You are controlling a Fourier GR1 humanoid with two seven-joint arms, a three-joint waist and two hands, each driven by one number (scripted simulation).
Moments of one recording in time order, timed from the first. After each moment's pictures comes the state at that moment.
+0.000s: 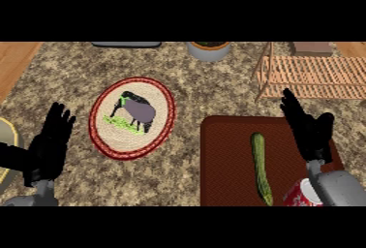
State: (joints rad) left arm -0.02 0.28 0.00 -1.47 0.42 0.24 0.01; right arm -0.19 -0.37 0.20 -1.35 -0.24 -0.20 0.08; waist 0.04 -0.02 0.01
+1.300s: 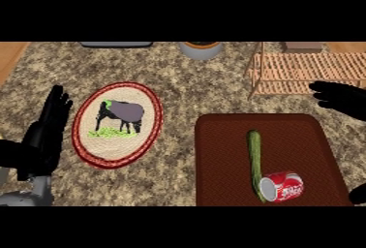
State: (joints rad) left arm -0.06 0.35 -0.09 -1.66 0.19 0.31 0.09; right arm -0.23 -0.87 0.03 -1.86 -0.66 0.40 0.61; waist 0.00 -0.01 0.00
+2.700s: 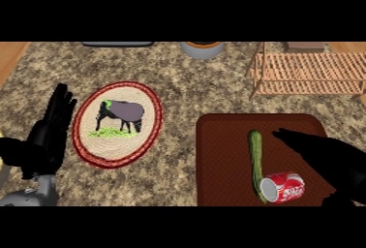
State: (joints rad) left arm -0.07 0.30 -0.08 -1.68 0.13 0.30 0.13; right arm -0.35 -0.93 0.54 -2.02 -0.08 0.47 0.96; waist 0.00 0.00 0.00
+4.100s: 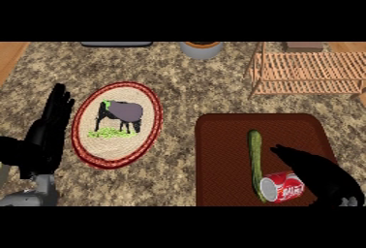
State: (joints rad) left arm -0.07 0.22 0.00 -1.69 0.05 0.21 0.16; right arm -0.04 -0.64 0.41 -1.88 0.42 0.60 0.66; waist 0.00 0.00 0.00
